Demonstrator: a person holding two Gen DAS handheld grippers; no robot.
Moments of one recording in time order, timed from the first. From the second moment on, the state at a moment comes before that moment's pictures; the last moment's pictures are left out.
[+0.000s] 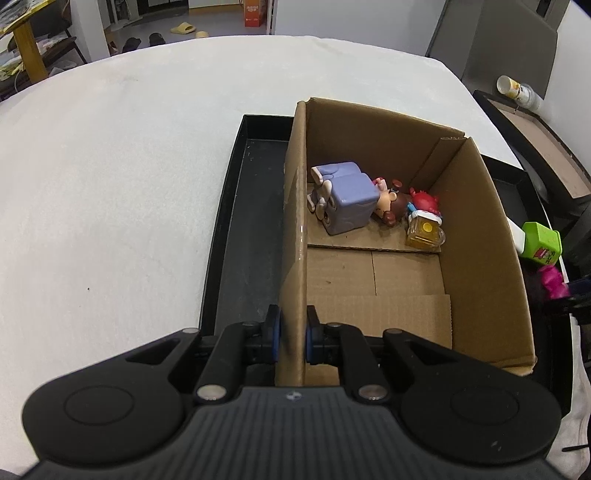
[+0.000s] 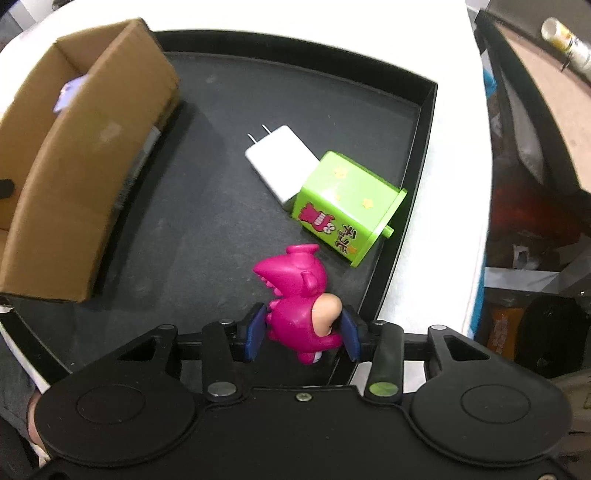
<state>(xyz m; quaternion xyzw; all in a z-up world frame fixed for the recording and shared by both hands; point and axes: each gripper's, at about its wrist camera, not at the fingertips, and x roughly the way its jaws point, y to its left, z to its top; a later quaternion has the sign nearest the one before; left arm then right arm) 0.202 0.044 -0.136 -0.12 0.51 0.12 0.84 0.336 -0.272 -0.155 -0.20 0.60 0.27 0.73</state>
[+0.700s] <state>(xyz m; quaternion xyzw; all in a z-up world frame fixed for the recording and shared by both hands) 0.197 0.040 -0.138 -0.13 0.50 0.12 0.85 0.295 -0.191 -0.044 -0.28 0.48 0.37 0.75</state>
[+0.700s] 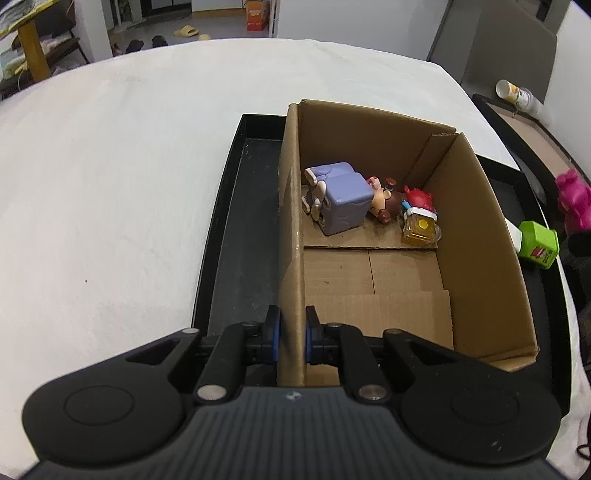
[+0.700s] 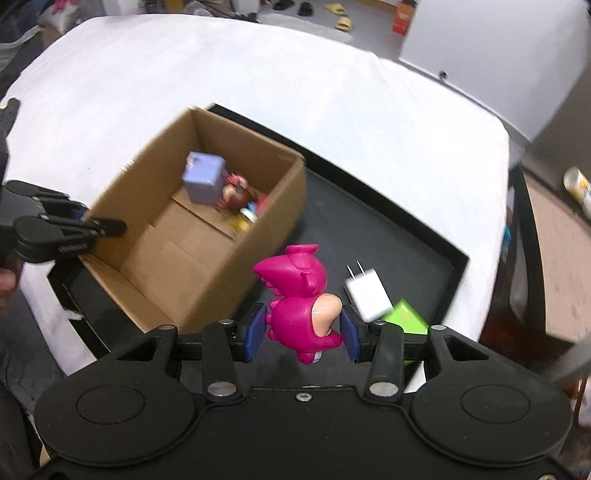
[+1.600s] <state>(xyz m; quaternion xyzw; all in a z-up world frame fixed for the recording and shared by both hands) 0.197 0.051 -0.139 -0.15 0.51 0.10 0.84 0.279 -0.080 -0.061 -0.31 0.44 0.45 0.72</state>
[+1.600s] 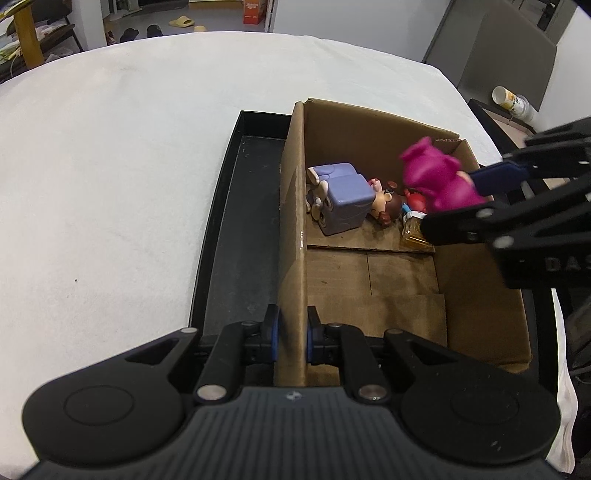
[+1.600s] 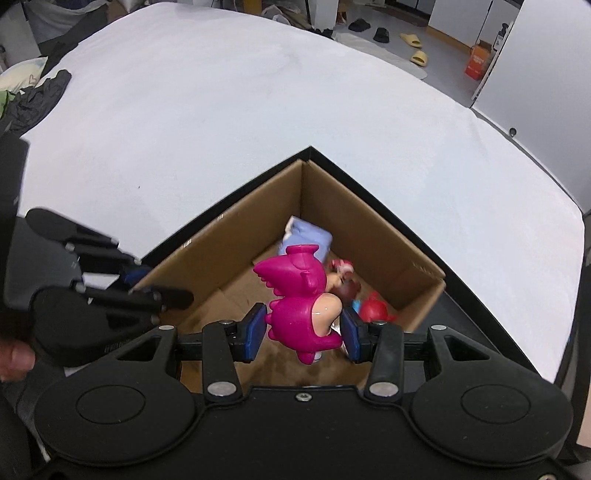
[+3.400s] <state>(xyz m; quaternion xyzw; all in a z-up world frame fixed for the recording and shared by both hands) 0.205 0.047 -0.143 -0.15 0.51 0.13 0.84 0.279 -0.155 -0.055 -0.25 0.43 0.39 0.78</state>
